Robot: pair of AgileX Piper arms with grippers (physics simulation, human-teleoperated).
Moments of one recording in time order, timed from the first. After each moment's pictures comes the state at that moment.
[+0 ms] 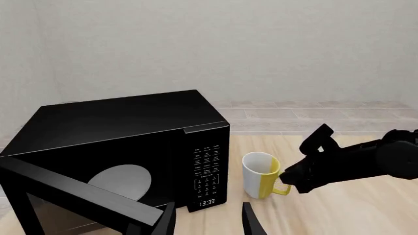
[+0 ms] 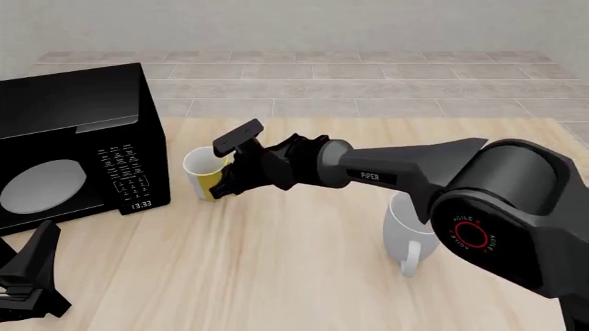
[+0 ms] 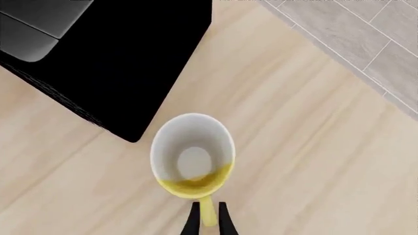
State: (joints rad) left arm 0.00 0.00 -0.01 0.01 0.00; right arm 0.78 2.23 -1.63 0.20 -0.02
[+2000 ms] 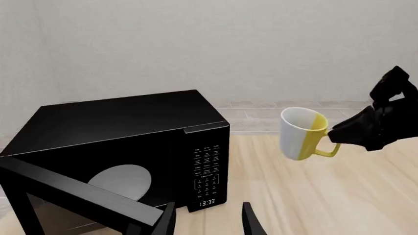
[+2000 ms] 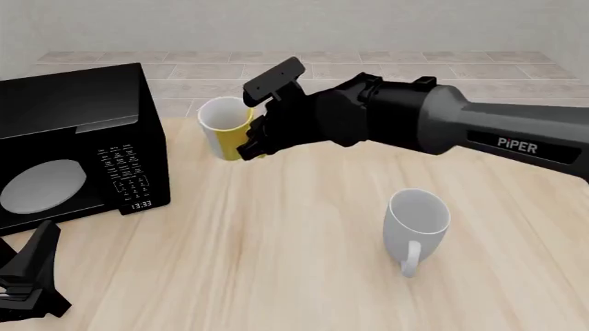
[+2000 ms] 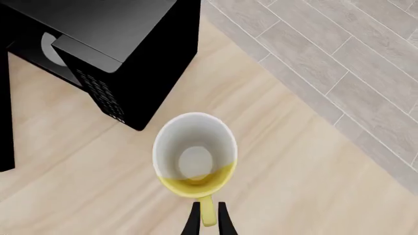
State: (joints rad) left arm 0.00 0.00 -0.01 0.01 0.00; right arm 0.74 1.82 -1.42 0.31 -0.12
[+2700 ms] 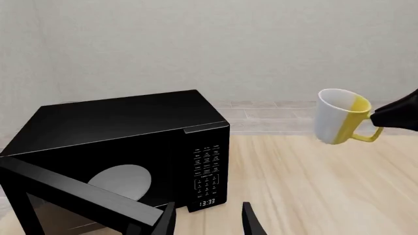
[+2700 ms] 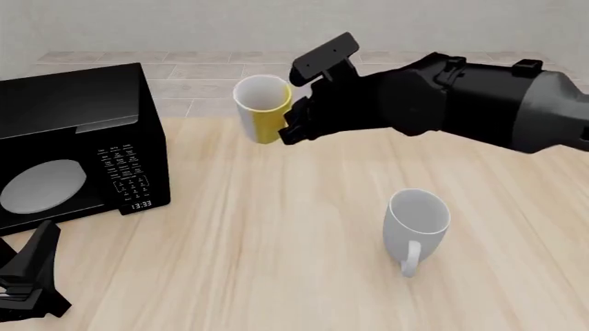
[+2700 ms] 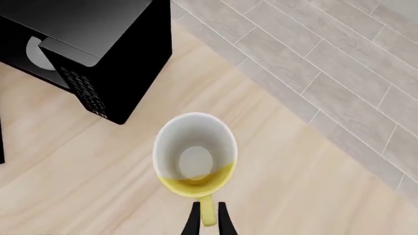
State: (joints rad) left arm 0.00 0.00 -0.01 0.01 0.00; right arm 0.66 1.61 -1.28 0.33 -0.14
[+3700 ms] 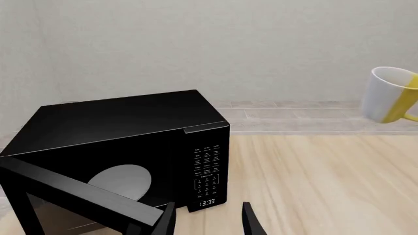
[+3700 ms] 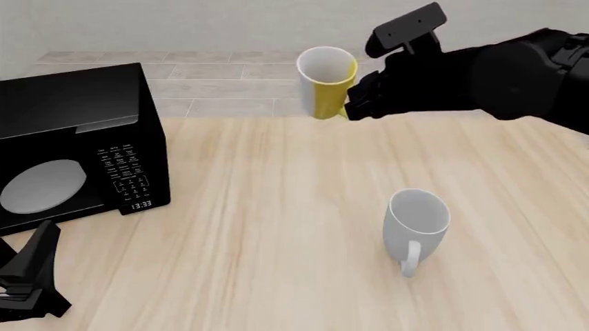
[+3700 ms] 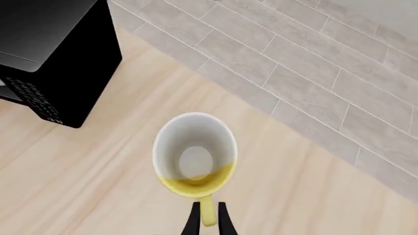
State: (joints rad) left arm 0.00 0.00 -0.01 0.01 0.00; right arm 0.50 1.41 -1.18 0.37 -0.16
